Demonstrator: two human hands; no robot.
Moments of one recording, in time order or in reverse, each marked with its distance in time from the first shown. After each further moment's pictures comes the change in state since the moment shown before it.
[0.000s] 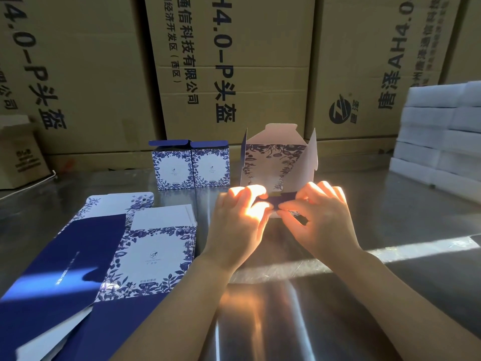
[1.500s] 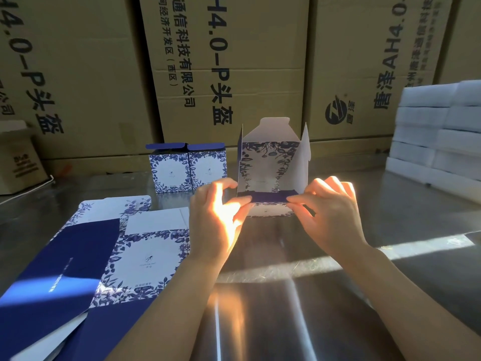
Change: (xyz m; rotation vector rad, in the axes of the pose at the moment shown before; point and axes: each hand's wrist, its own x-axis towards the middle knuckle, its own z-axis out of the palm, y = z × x) left_hand -0.006 -0.017 0.001 -0.159 0.004 -0.363; right_hand 0.002 0.022 -0.005 -0.027 0.013 0.040
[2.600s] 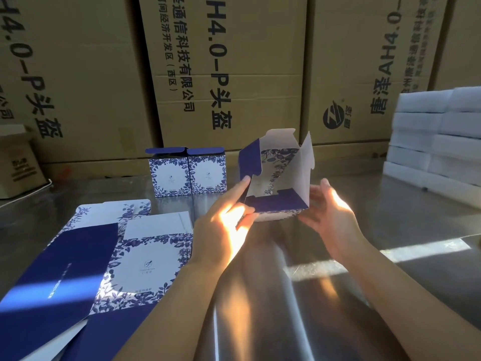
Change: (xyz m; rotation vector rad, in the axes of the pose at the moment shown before) left_hand -0.002 0.000 0.000 -0.100 0.005 0.214; right_hand 0.005 0.002 0.008 1.193 -0.139 1.210
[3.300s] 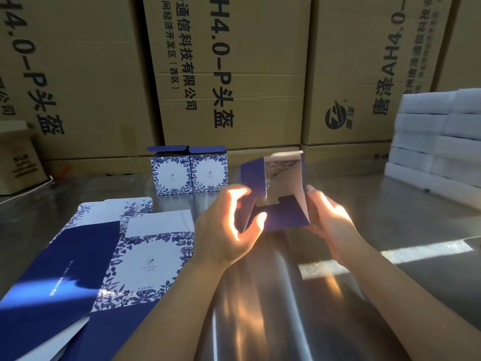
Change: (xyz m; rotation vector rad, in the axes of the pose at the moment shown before) left_hand 0.000 0.007 -0.006 -0.131 -0.029 -0.211; right_hand 0.002 0.007 -0.001 -0.202 0.010 0.051
